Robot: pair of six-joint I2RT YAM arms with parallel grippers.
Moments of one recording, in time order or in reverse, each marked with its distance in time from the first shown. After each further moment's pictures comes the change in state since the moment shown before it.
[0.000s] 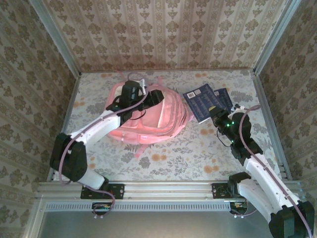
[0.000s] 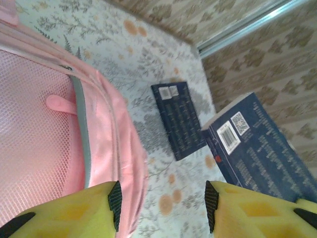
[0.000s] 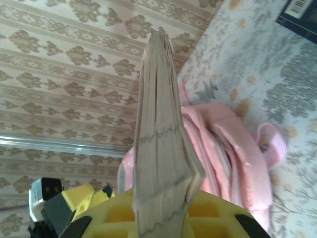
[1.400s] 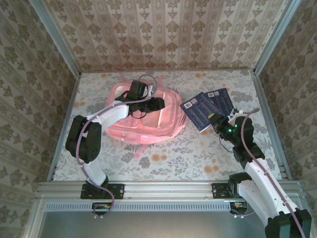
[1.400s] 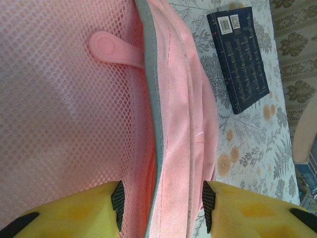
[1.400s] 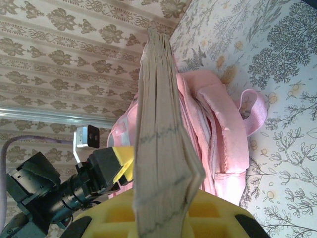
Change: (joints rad) left arm 0.052 0.238 0.126 -0.207 0.130 0.193; right arm -0.077 -0.056 -0.048 -0.074 -0.183 -0.051
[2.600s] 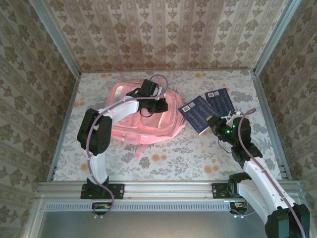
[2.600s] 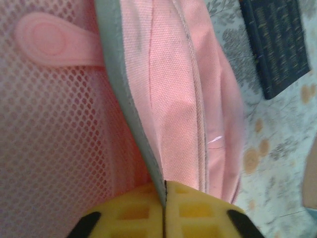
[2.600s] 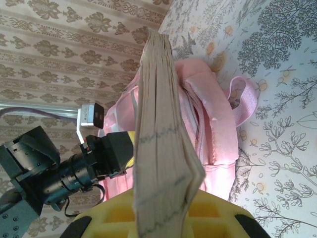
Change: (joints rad) left arm -0.075 0.163 0.205 -0.185 -0.085 0.091; right arm -0.003 0.031 -0.041 0.043 -0.032 0.000
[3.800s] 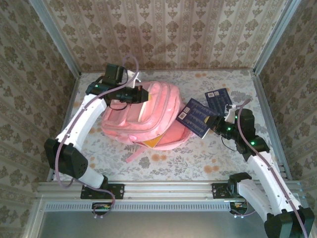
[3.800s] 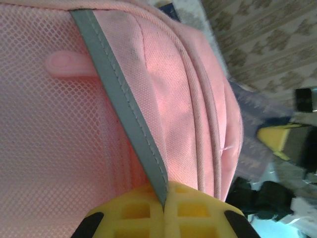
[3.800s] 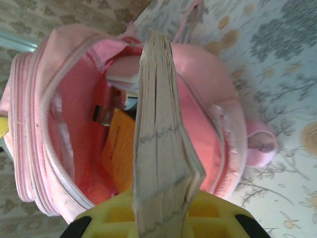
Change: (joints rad) left arm 0.206 -0.426 0.051 -0.353 0.318 0.163; right arm -0.008 0.048 0.237 -0.357 -0.151 -0.331
